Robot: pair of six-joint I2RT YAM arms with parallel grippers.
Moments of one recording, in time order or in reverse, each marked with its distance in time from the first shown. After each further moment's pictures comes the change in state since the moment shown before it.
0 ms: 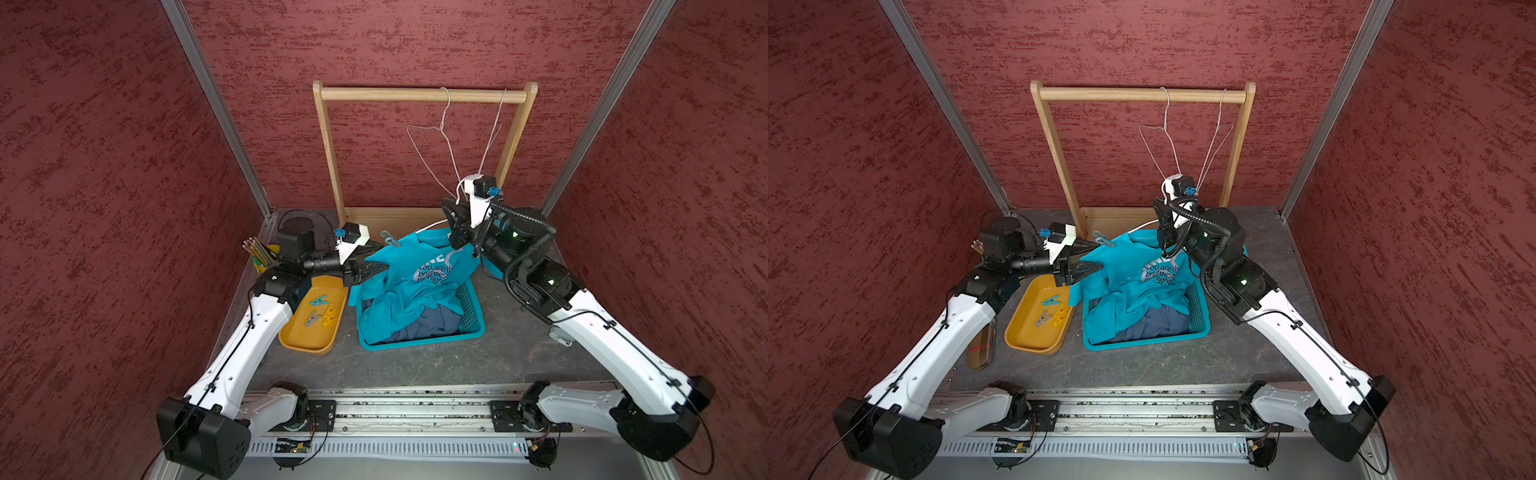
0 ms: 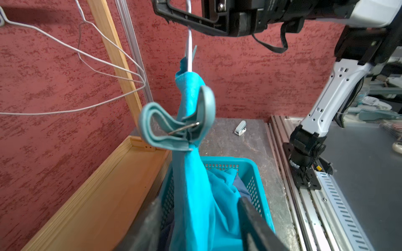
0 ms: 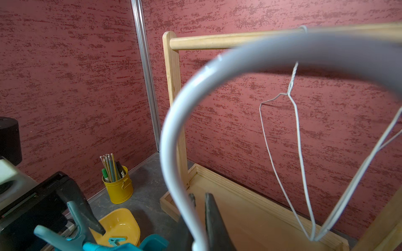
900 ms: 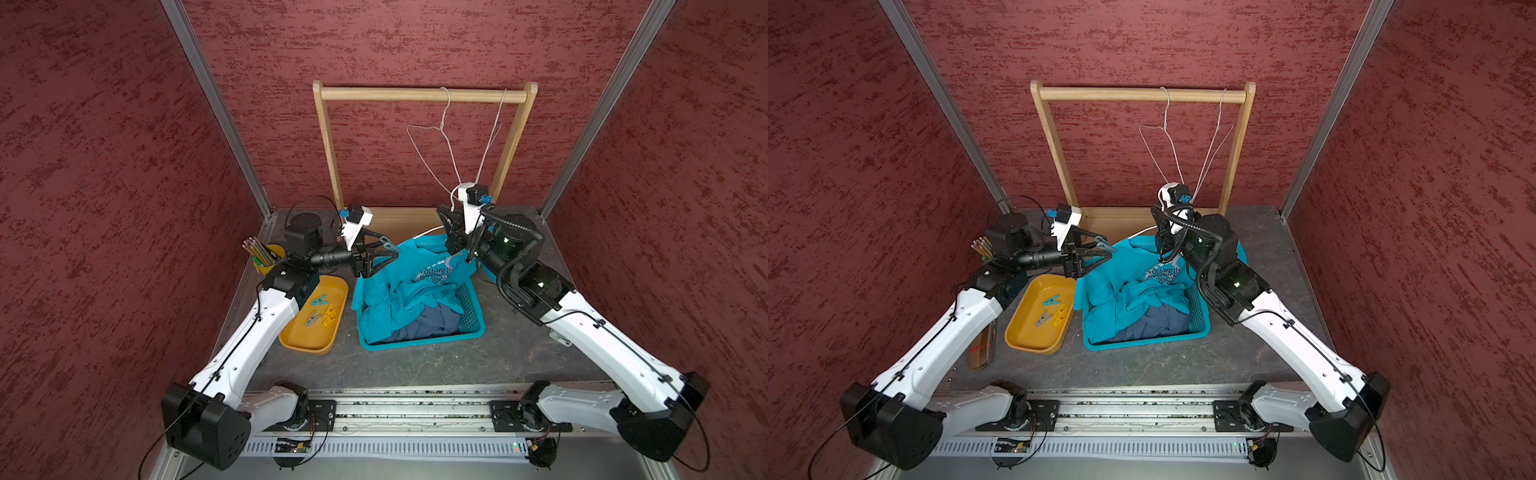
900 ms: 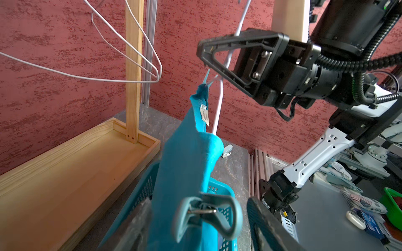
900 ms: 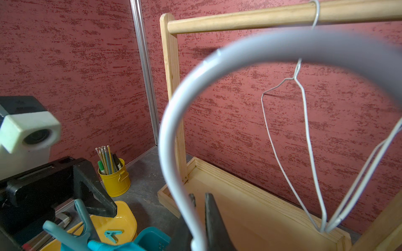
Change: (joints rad) left arm -0.082 0.050 0.016 0.169 -0.096 -0.447; right arm 0.000 -0.006 -0.077 0.058 0.003 -0.006
